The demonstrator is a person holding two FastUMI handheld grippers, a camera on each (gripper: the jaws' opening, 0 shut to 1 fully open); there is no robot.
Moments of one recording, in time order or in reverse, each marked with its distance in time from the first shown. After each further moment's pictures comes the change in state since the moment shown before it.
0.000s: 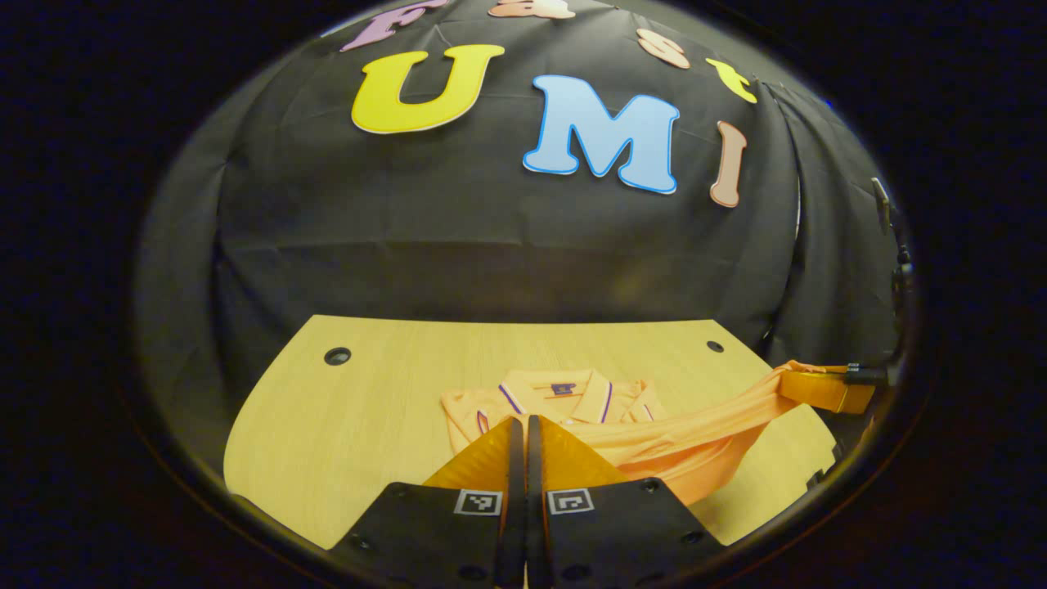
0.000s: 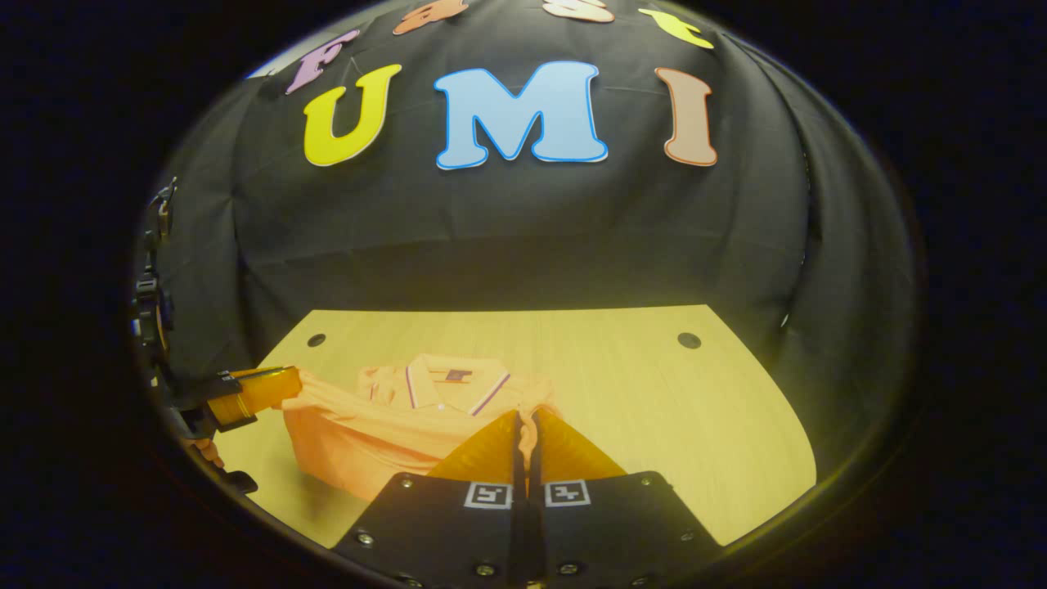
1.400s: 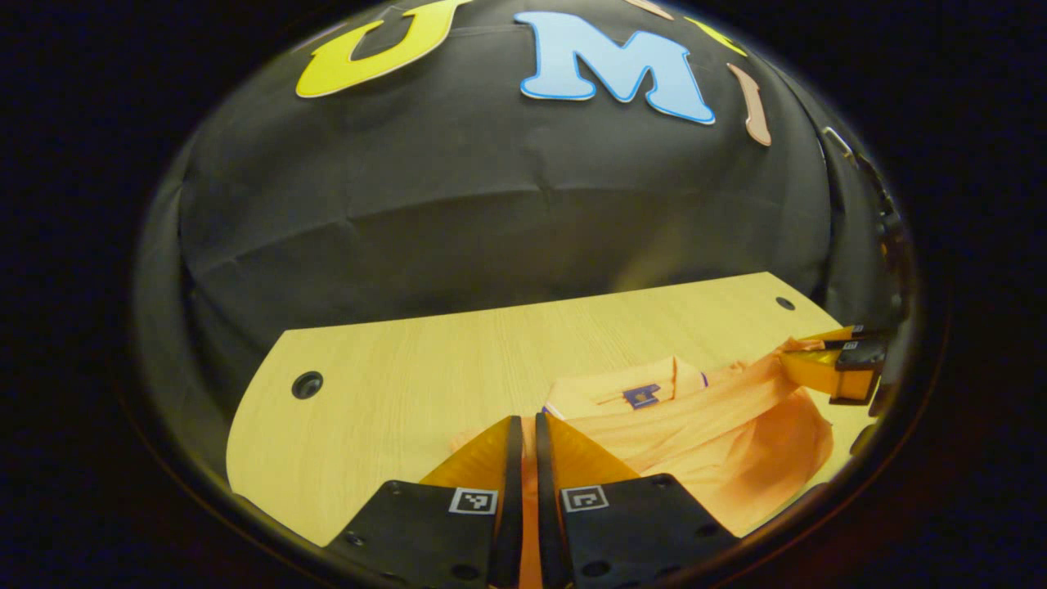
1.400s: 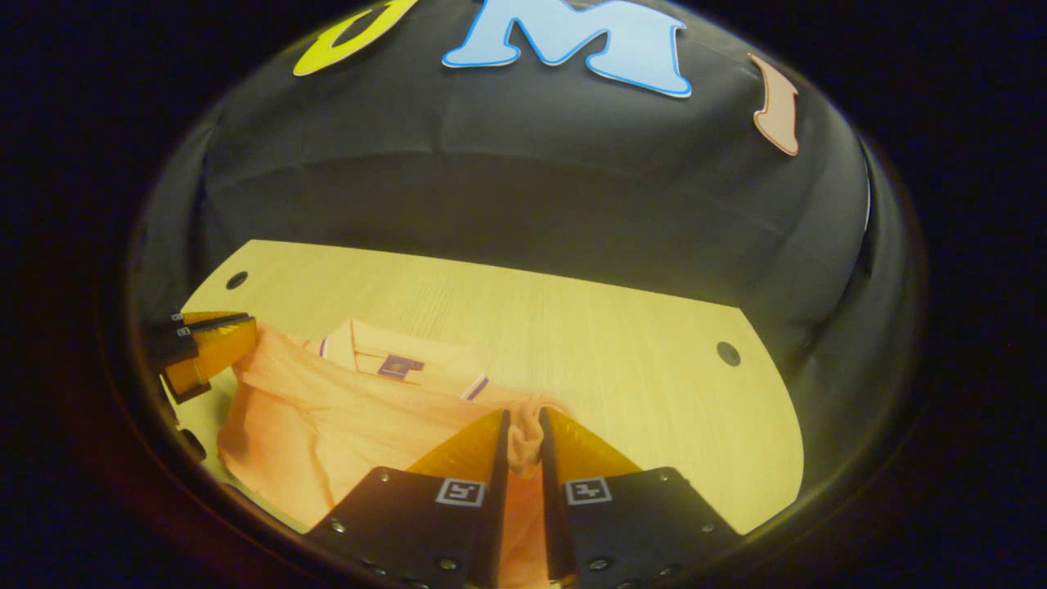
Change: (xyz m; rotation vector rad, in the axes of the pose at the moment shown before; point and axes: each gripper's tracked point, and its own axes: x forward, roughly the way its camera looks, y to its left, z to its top) left arm 0.149 0.056 -0.042 0.150 0.126 0.065; right arm 0.160 0.003 -0.035 -0.176 0.196 -0.073
